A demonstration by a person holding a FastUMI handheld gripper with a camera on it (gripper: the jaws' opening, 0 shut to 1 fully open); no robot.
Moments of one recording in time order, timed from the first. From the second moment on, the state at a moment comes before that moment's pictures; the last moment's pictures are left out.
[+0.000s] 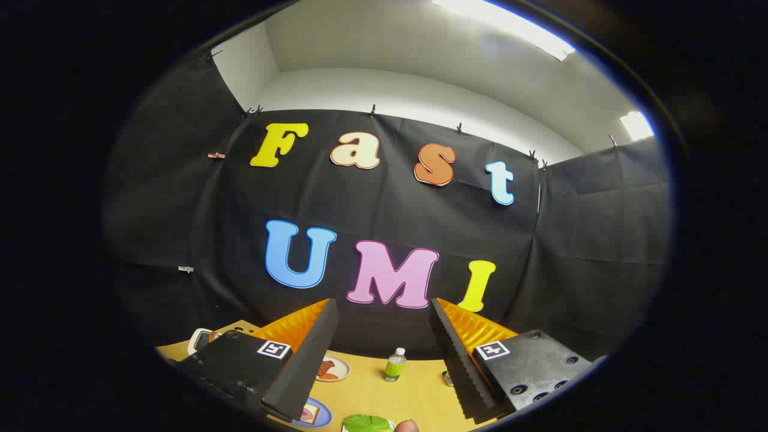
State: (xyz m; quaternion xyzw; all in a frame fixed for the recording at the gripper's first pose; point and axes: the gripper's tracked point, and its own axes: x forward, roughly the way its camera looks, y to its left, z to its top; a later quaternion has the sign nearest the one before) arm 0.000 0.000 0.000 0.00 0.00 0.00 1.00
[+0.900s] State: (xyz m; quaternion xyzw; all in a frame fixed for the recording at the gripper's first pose) arm -0.017 -0.010 -0.001 0.02 0.00 0.01 1.00
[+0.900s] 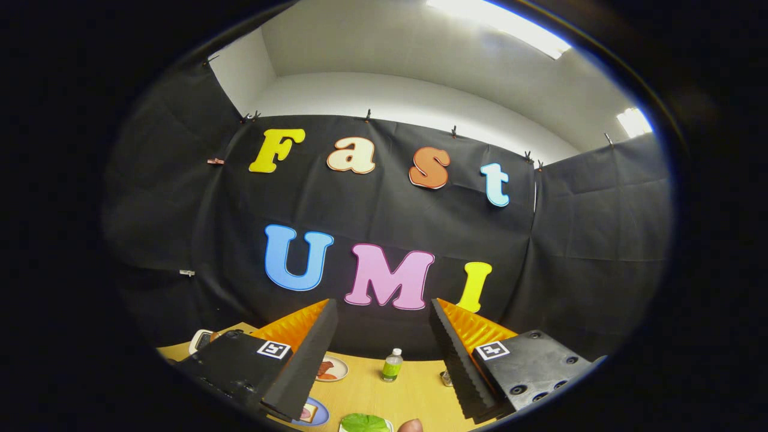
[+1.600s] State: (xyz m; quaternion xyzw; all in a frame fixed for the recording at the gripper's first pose) arm -0.027 0.016 -0.244 -0.03 0.28 0.18 0.94
